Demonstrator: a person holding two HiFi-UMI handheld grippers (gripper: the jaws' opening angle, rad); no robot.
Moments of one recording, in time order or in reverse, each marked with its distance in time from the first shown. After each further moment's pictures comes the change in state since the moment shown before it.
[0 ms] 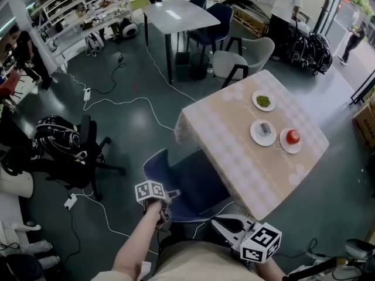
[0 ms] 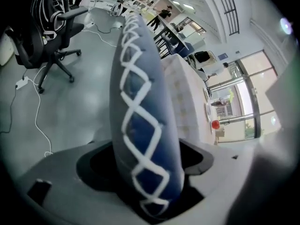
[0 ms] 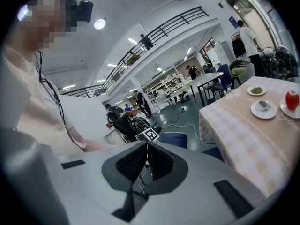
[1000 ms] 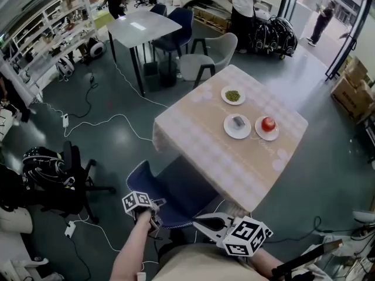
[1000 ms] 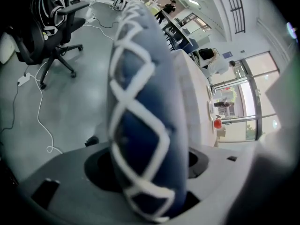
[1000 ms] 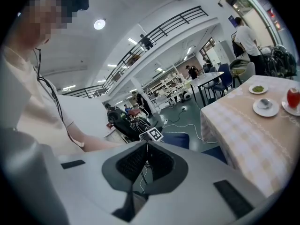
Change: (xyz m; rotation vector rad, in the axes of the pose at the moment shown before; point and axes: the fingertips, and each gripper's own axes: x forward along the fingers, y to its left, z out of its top) left arm 0.008 0.004 -0.003 -0.038 0.055 0.020; right arm 0.011 0.007 -0.004 0.006 0.000 0.004
